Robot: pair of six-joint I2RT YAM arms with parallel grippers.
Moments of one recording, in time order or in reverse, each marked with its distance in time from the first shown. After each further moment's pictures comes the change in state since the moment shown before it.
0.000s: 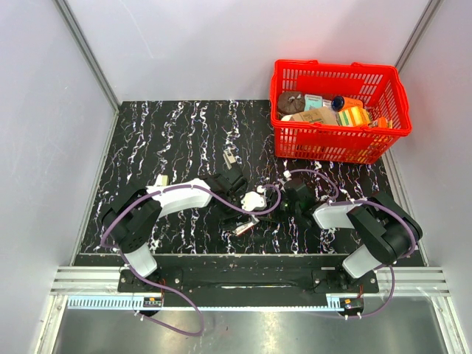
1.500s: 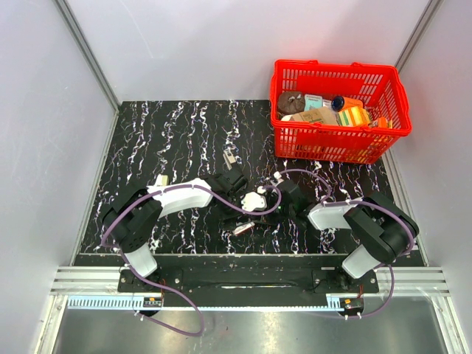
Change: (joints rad) left arm -0.004 0.006 0.009 -0.016 -0.011 0.012; right arm 0.085 0.019 0.037 -0.010 0.007 -0.040
